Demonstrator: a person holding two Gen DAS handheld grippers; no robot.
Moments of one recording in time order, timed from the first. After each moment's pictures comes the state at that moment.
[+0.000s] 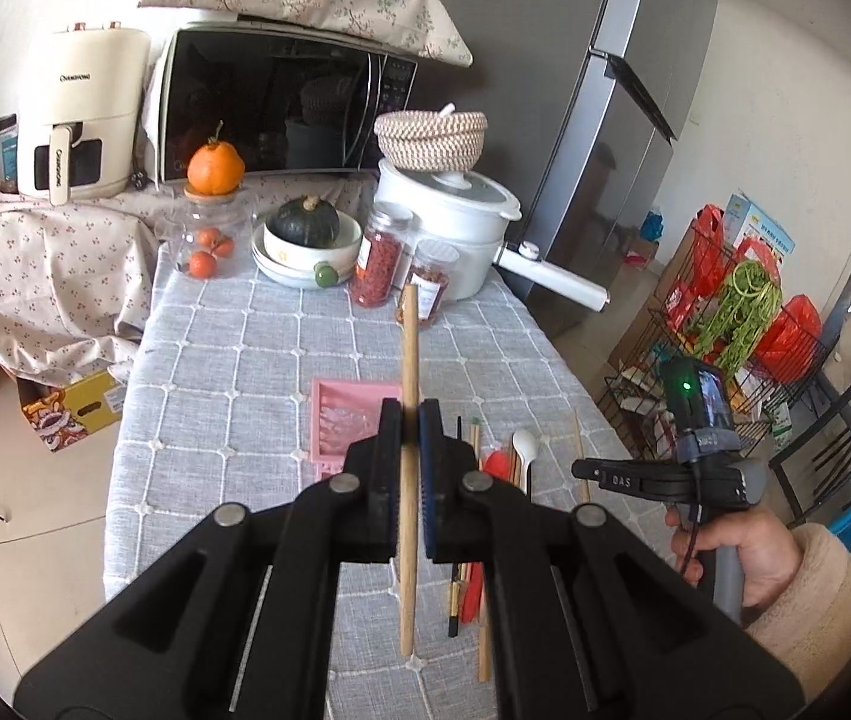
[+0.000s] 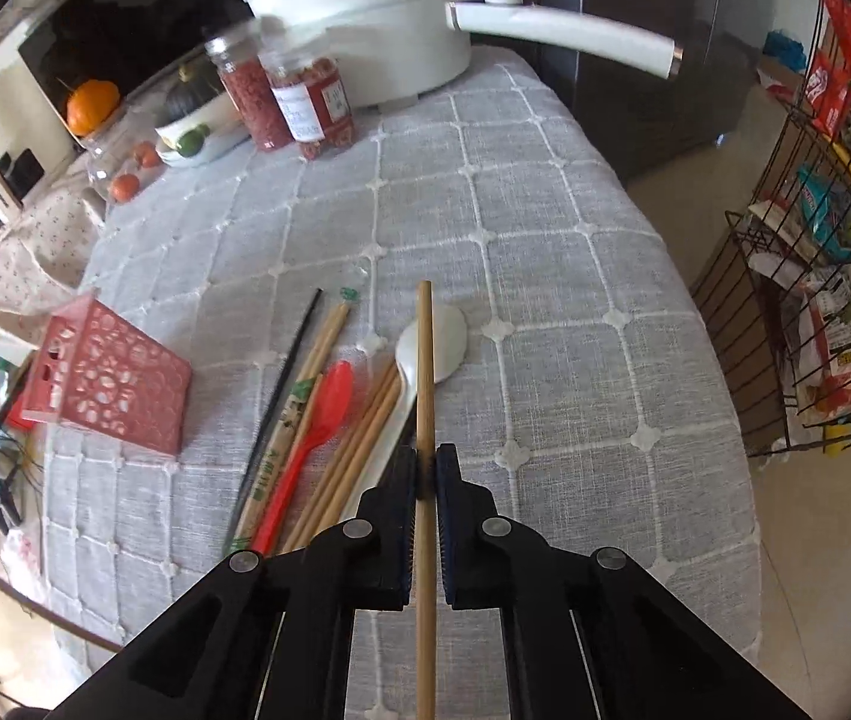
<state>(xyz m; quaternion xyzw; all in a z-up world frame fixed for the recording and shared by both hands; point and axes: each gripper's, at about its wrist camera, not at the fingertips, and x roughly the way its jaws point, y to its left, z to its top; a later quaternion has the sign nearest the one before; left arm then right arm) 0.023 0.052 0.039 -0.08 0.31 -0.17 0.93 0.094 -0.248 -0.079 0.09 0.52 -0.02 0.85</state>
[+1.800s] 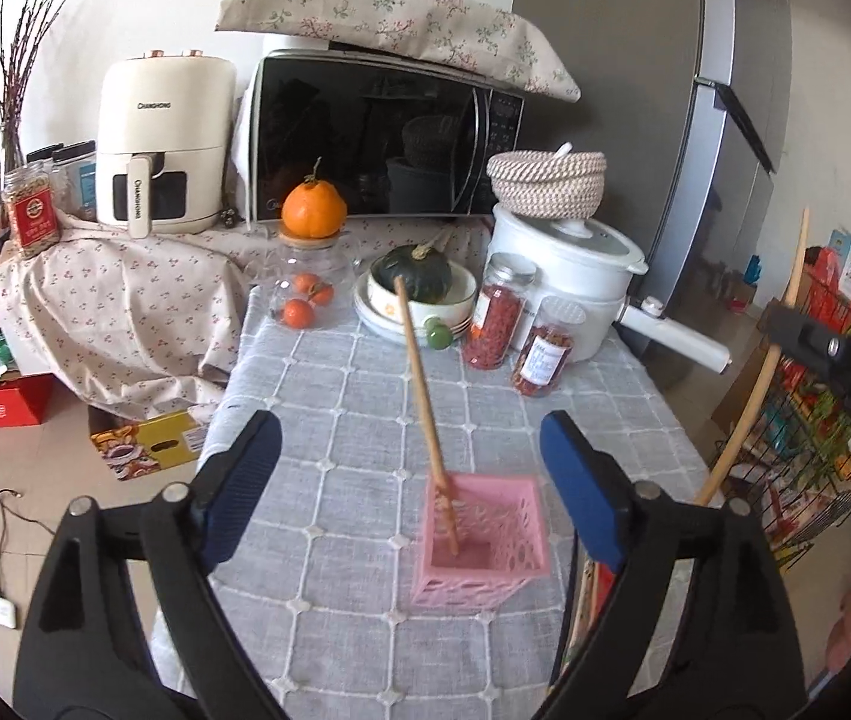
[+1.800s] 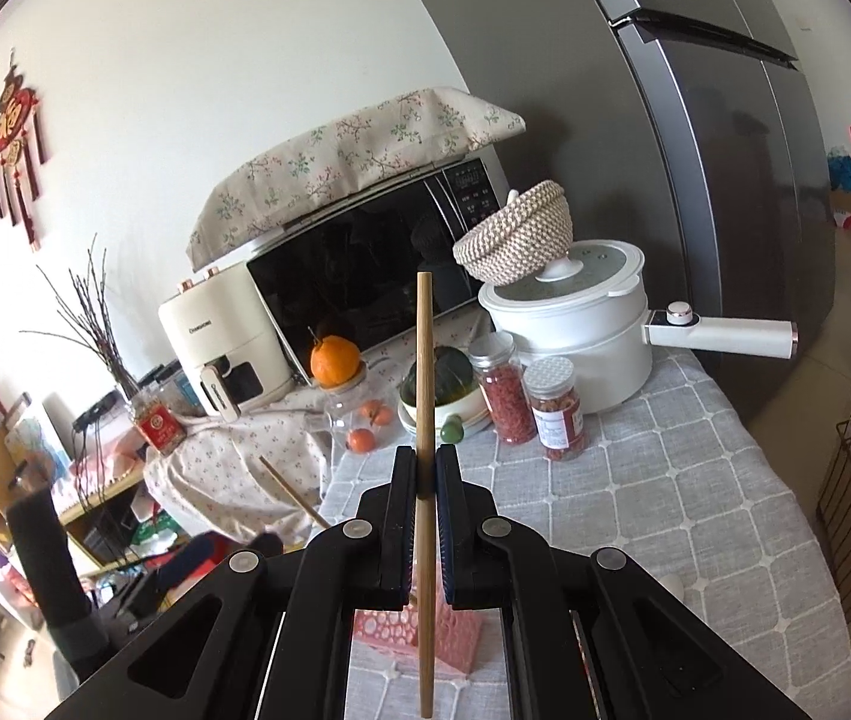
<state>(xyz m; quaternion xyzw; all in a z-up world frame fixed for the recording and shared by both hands) 0.076 0.061 0.020 -0.06 0.29 -0.03 0.95 0.065 -0.161 0.069 0.17 0.22 0.11 0.95</state>
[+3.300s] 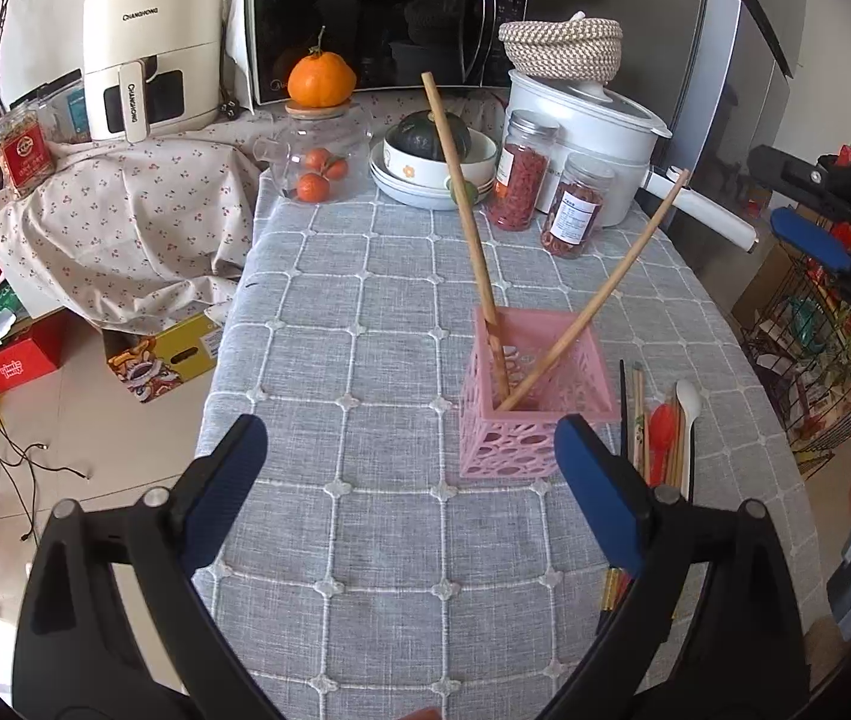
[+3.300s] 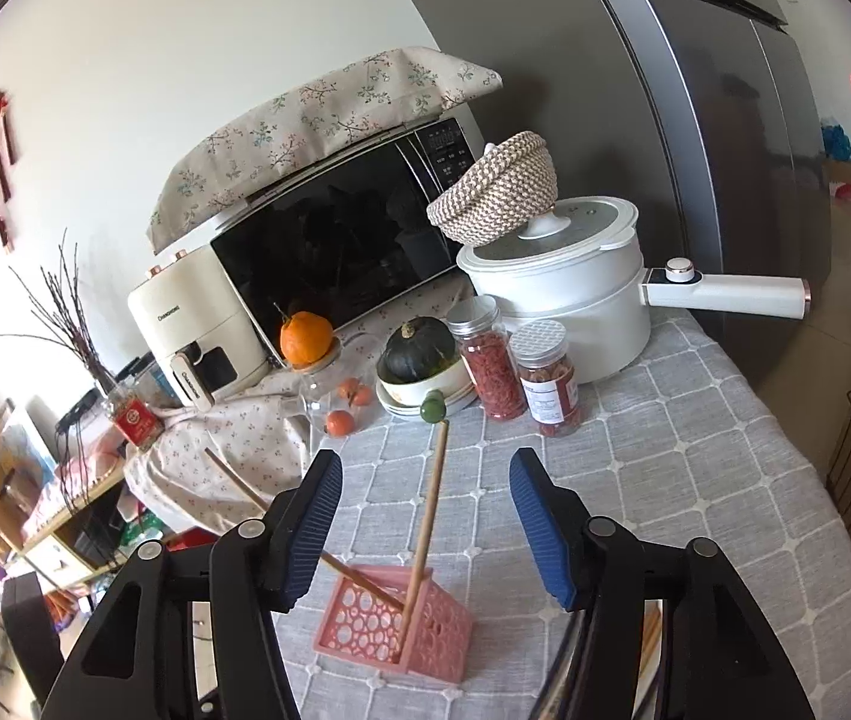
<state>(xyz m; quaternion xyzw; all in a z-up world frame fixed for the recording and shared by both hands) 0.070 0.069 -0.024 -0.03 0.41 -0.05 0.91 0.100 -0.166 0.036 0.17 0.26 0.10 0.94</state>
